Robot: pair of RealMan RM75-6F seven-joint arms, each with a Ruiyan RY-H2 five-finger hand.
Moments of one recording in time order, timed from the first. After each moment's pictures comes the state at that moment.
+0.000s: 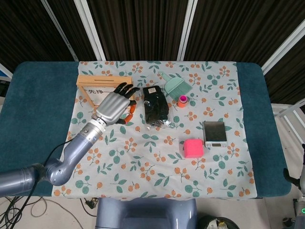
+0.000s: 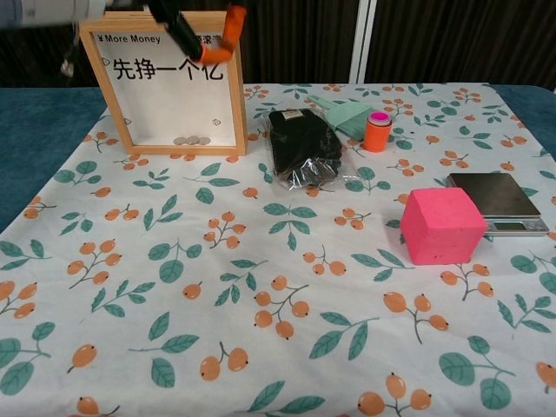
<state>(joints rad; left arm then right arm) -1.00 -1.26 -0.38 -1.71 0.87 0.79 0.49 0.06 -1.07 0.21 -1.87 -0.88 1.46 -0.27</state>
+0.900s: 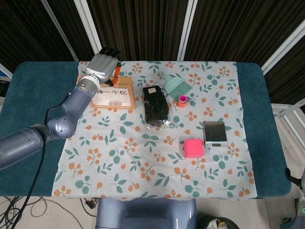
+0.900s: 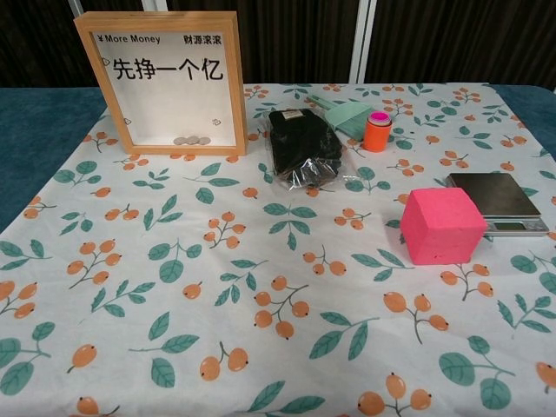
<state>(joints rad) -1.41 -1.18 -0.17 -1.27 0.28 0.50 0.63 0.06 -1.08 0.22 -1.87 -0.86 1.48 -0.28</state>
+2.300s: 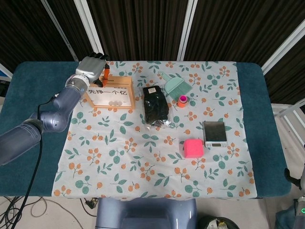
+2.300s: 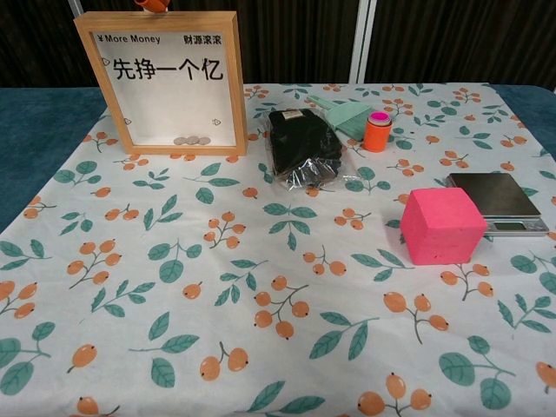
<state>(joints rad) -1.40 -1.24 -0.03 -1.07 0.43 0.37 0.33 0.06 -1.09 0.22 -1.87 -0.86 1.48 -0.29</state>
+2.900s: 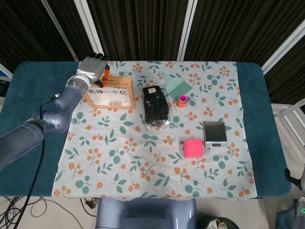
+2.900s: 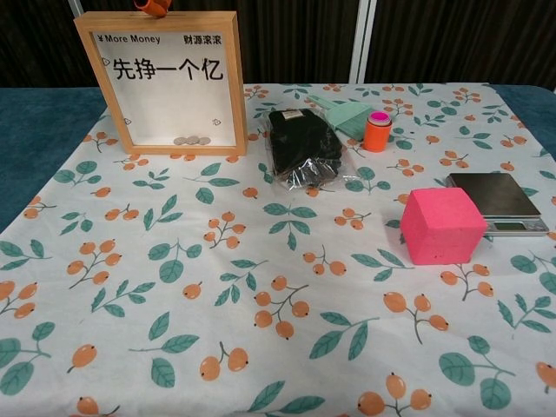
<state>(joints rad) -1.43 -1.26 0.03 -1.06 0.44 0.38 0.30 0.06 -1.08 0.22 -1.88 -0.85 1.48 -0.29</state>
